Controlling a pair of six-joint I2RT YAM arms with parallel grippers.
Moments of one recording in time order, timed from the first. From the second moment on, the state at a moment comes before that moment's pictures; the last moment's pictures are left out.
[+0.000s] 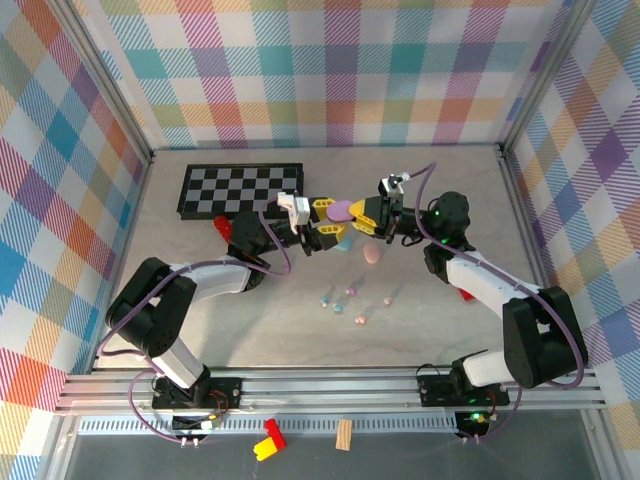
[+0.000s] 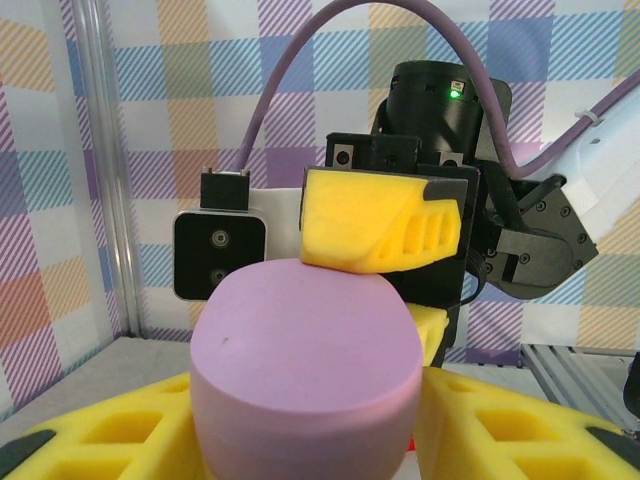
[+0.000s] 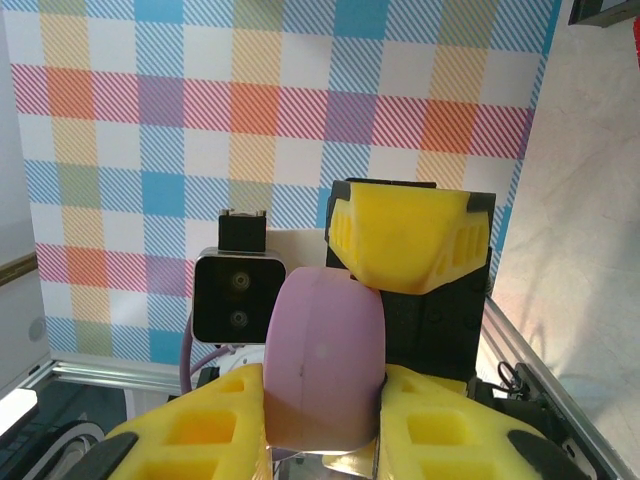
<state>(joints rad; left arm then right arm) -0.56 1.63 0.77 1.21 0.79 -0.21 0.33 1.39 0.75 0.87 -1.09 1.65</state>
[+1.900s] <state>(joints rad) -0.56 1.56 0.58 1.20 0.91 -0.26 0.59 1.21 1.15 -0.56 -0.41 -0.29</state>
